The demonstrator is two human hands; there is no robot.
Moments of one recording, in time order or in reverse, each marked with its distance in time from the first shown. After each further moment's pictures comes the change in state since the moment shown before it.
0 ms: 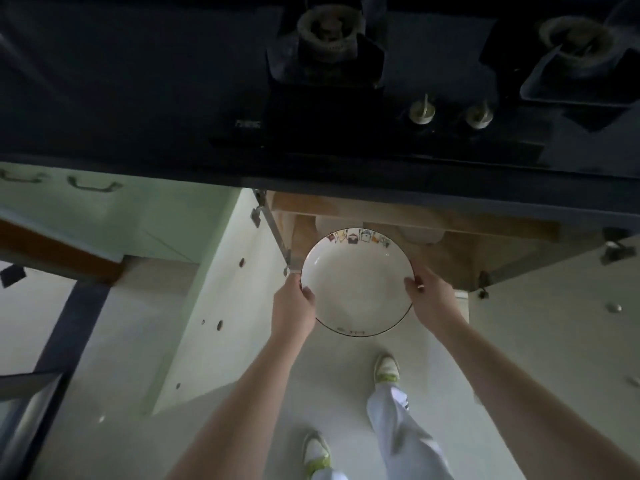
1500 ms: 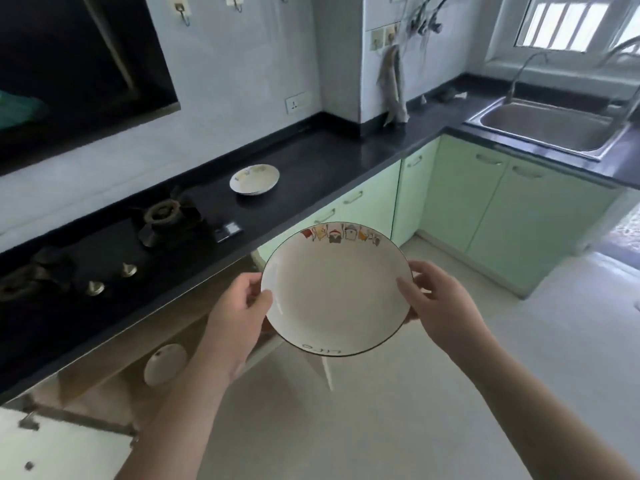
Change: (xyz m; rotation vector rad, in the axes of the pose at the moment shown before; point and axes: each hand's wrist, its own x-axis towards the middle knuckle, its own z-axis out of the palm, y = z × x) left_hand -0.512 0.329 0.043 -0.120 -0.546 0.779; right_hand -0.528 0.208 -0.419 0.642 0.735 0.174
